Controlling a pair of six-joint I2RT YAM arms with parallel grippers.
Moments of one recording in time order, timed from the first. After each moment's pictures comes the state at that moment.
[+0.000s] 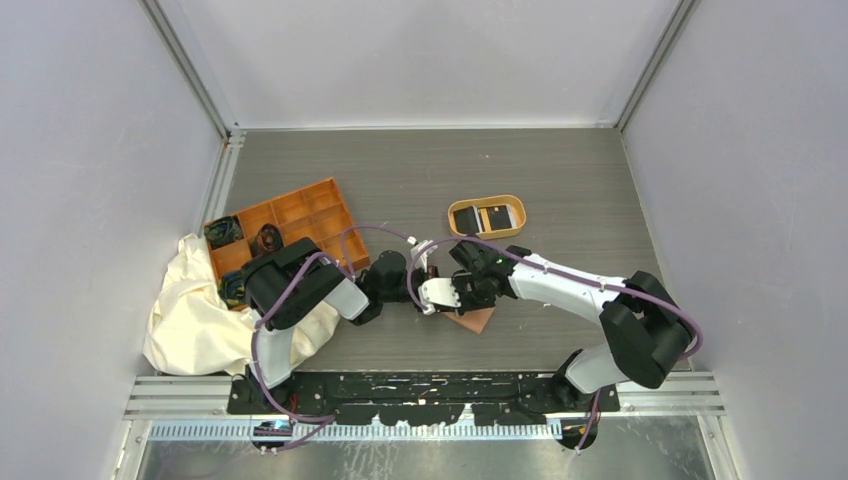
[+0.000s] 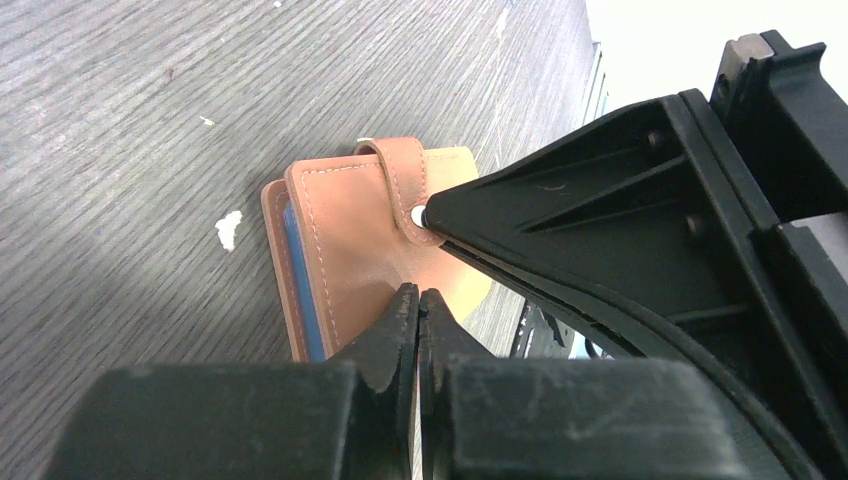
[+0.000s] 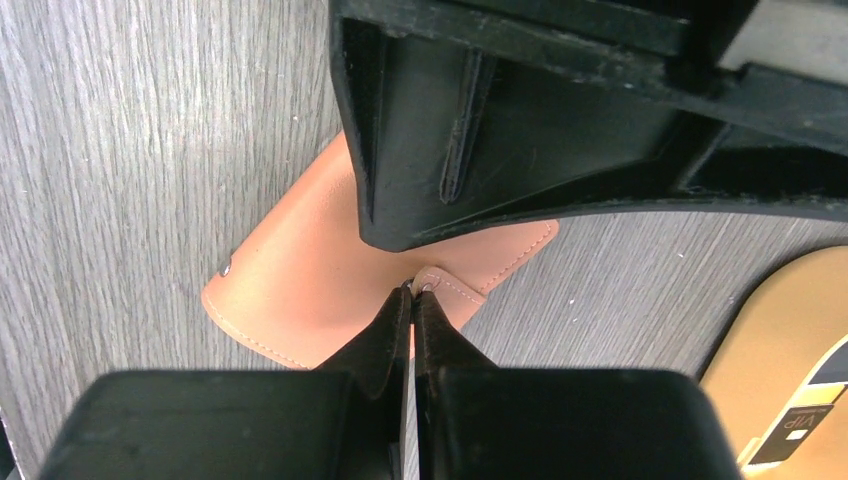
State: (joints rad) left arm -0.83 1.96 0.63 0.98 0.54 -0.90; right arm 0.77 1.44 0.82 -0.60 -0.20 -1.02
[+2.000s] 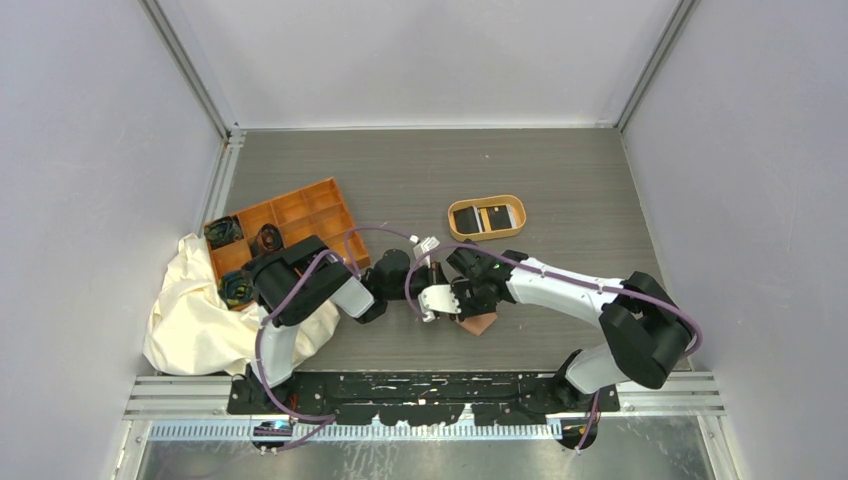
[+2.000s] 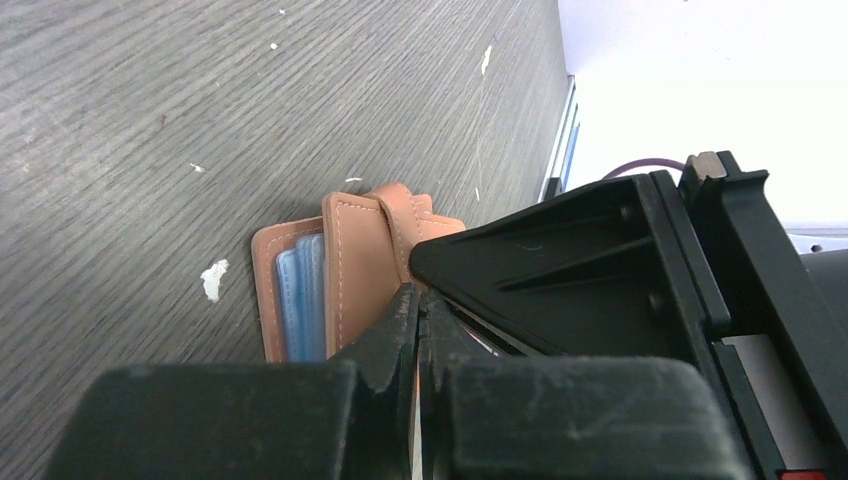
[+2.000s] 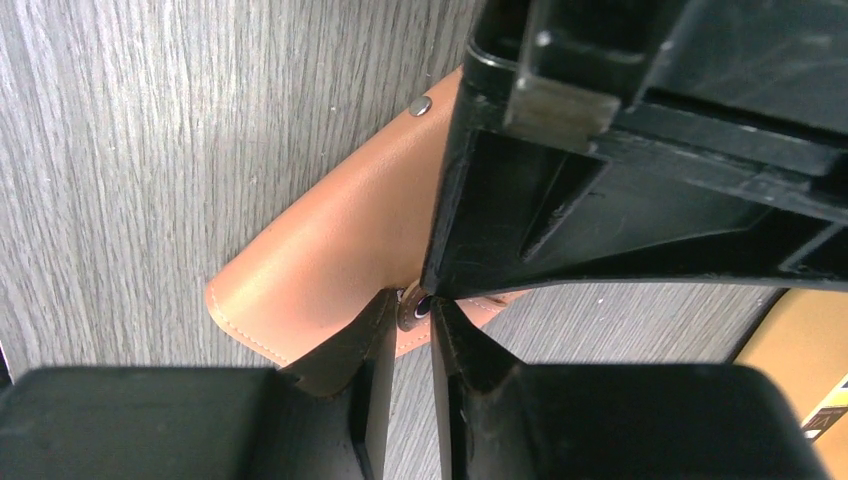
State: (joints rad) left arm -0.84 2.01 0.67 1.02 0.52 -1.00; right arm 0.81 1.44 0.79 -0.62 -0.16 -1.02
